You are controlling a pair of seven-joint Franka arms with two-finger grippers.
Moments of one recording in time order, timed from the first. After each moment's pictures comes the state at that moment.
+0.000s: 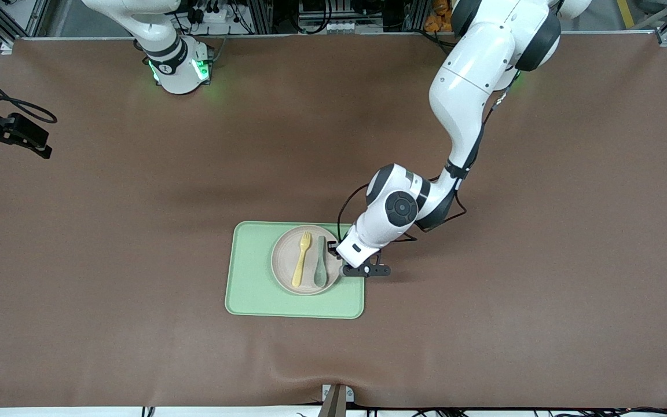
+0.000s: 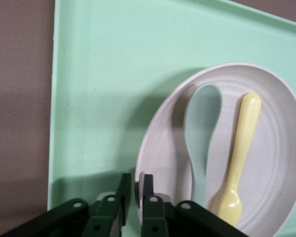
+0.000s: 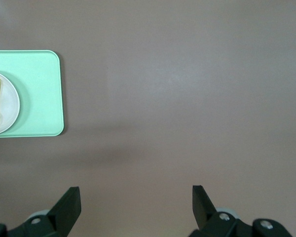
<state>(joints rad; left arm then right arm) -0.60 0.97 -0.06 -1.28 -0.34 2.48 -0.44 -0.03 0.00 0.04 -1.51 -0.05 1.52 0.06</state>
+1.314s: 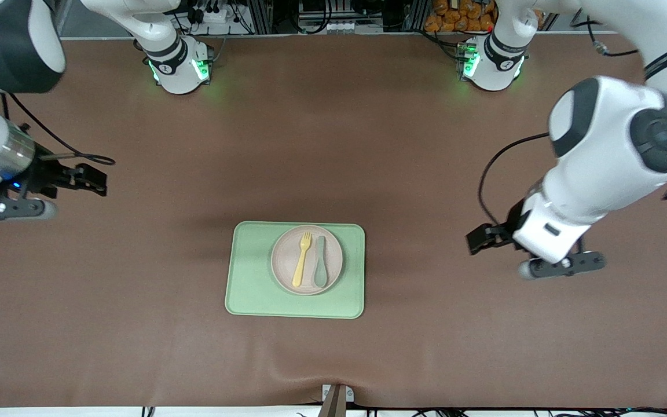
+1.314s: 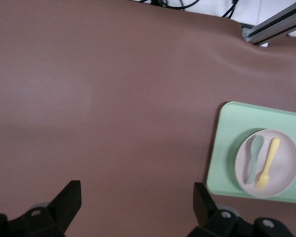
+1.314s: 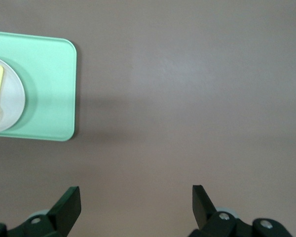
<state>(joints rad) -0.28 0.41 0.03 -1.24 -0.11 1.75 -0.36 0.05 0.19 0.07 -1.51 -0.05 1.66 0.05</state>
